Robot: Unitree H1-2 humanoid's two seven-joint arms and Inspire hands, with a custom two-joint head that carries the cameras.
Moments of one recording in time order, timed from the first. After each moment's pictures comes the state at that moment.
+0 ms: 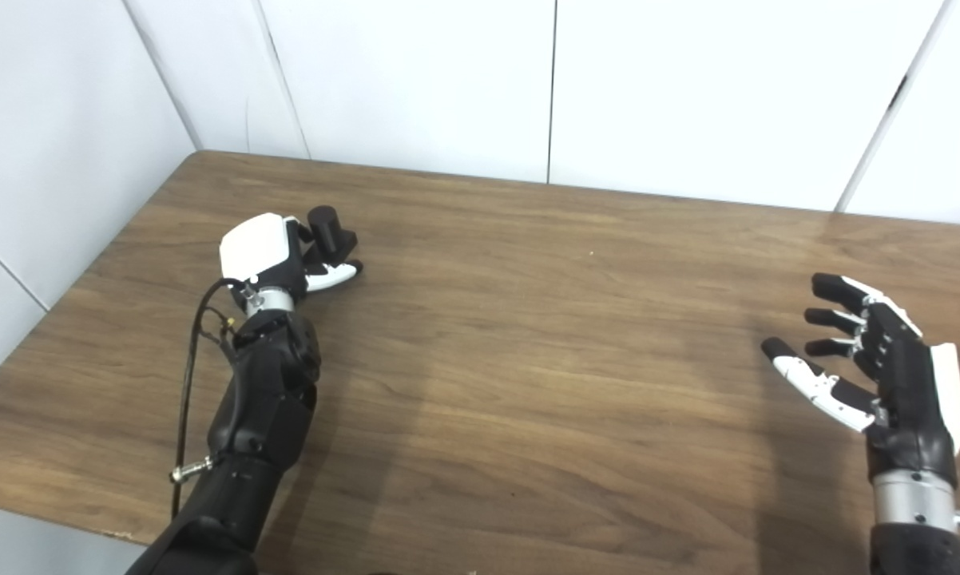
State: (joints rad) left arm -0.41 0.16 0.15 0.33 1.22 0.47 0.05; right arm -0.07 -0.19 -0.08 -0.29 -0.19 0.18 -0.03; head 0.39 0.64
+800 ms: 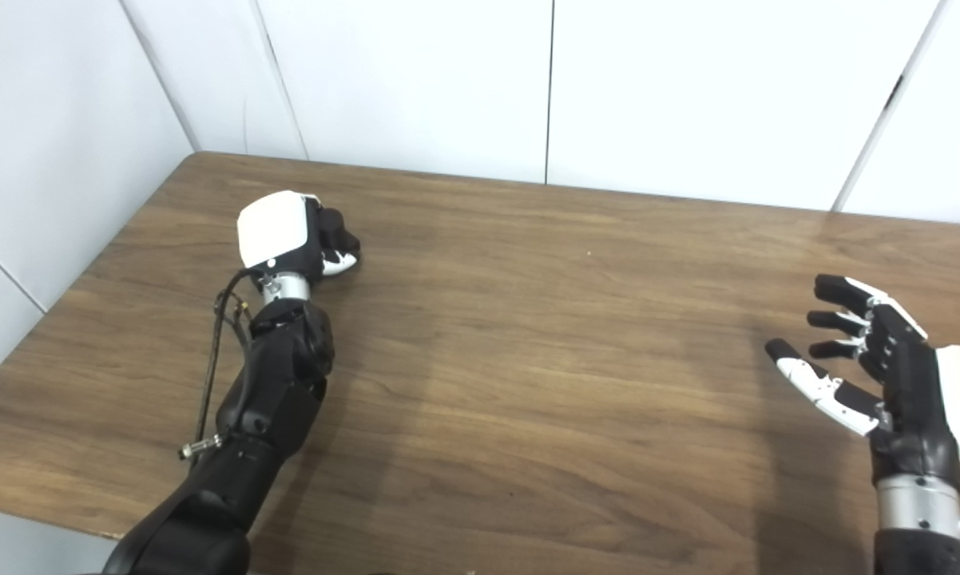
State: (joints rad) left arm -0.46 0.20 0.04 0.42 1.12 0.45 0.24; right arm -0.06 -0.19 -0.08 -0.31 -0.21 0.18 -0.03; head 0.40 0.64
